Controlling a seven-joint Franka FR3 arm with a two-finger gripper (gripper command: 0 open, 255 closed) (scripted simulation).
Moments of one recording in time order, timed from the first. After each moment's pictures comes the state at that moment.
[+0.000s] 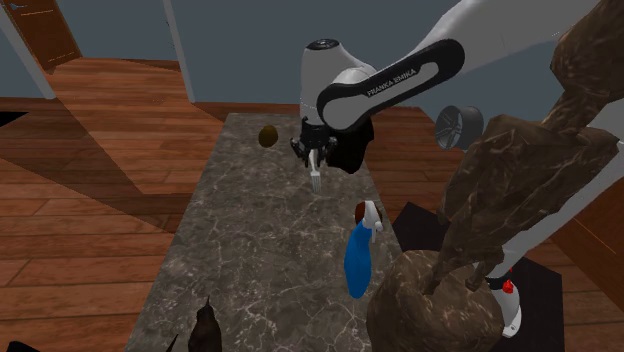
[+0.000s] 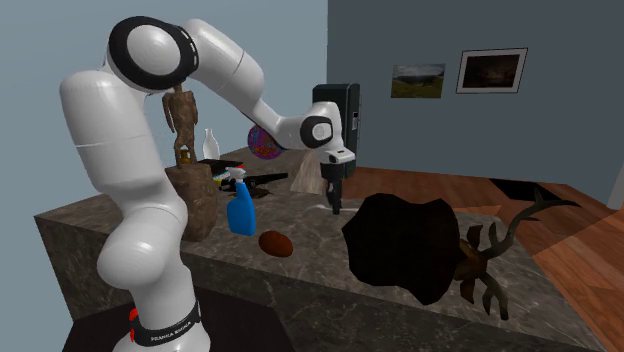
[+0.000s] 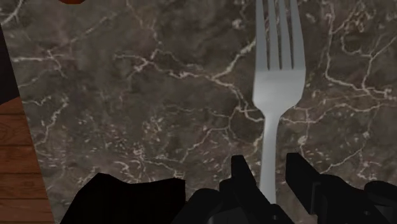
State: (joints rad) arm -0.23 -0.12 0.42 -2.31 -0.10 2.27 1.03
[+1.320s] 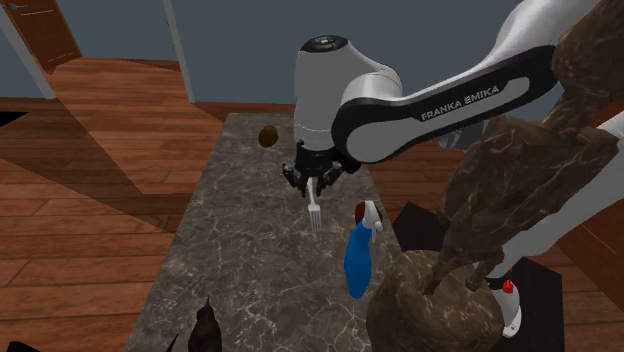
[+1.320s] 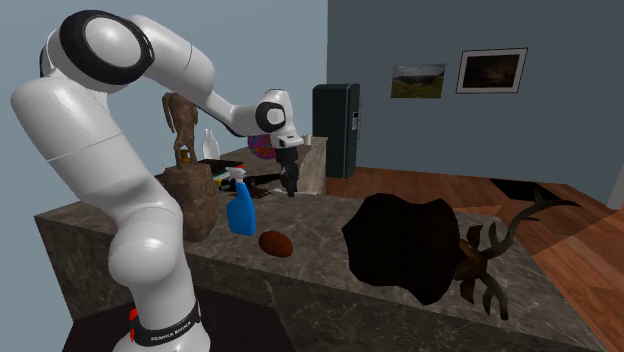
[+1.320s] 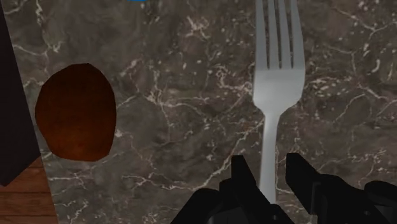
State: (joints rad) arm -0.07 -0.33 0.58 -2.38 0.04 2.13 1.24
